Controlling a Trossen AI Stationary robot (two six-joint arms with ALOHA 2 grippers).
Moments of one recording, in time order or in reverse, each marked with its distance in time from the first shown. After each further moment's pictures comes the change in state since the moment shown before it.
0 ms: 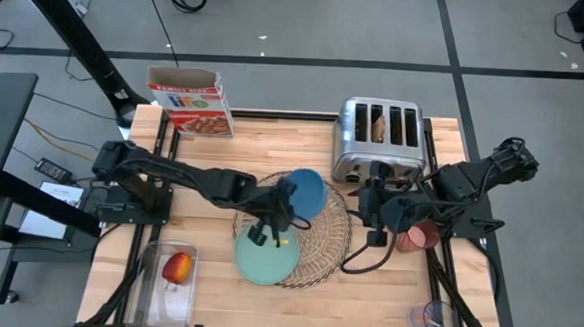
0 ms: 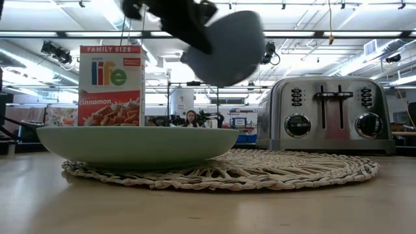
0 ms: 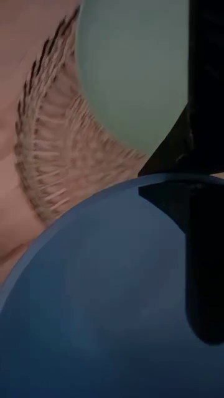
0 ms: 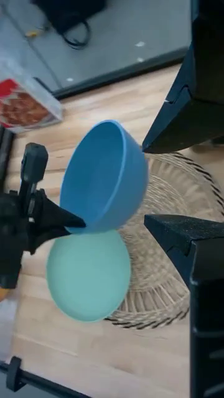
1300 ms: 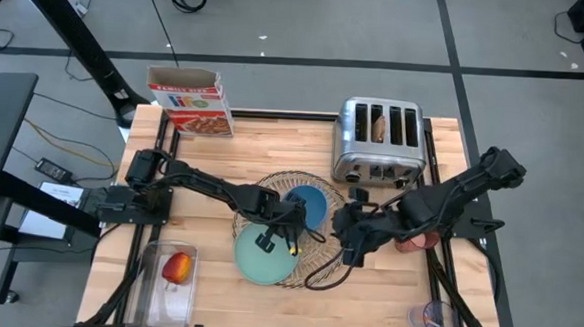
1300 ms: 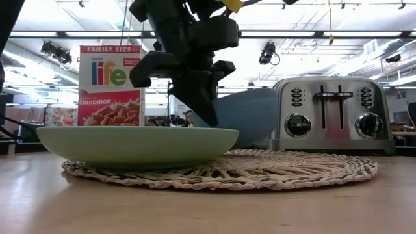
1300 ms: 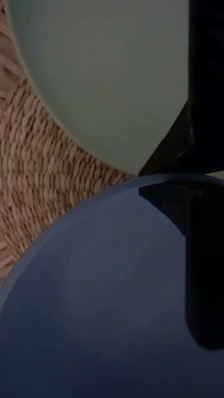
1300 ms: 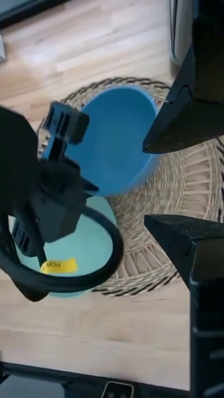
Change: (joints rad) left arm 0.010 0.246 -0.001 0.030 0.050 -0.007; right arm -0.003 0.150 -0.124 0.165 -0.131 0.190
